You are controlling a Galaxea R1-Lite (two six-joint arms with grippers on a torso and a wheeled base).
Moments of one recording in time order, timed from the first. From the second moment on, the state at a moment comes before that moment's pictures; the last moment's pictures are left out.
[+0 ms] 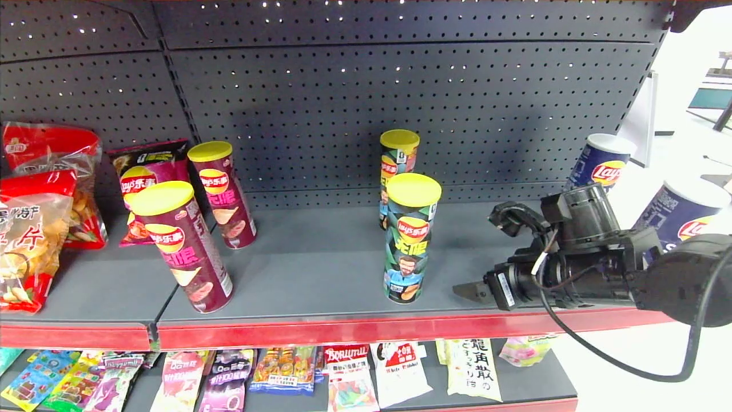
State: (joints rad) left arm -0.11 0.09 -0.02 -0.02 -0.03 0.05; right arm 0.43 1.75 -0.84 -0.17 0.07 -0.04
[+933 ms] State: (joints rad) left arm -0.11 0.10 -0.02 -0.02 -0.03 0.05; right arm 0.50 1.89 -0.98 -0.17 0.04 -0.04
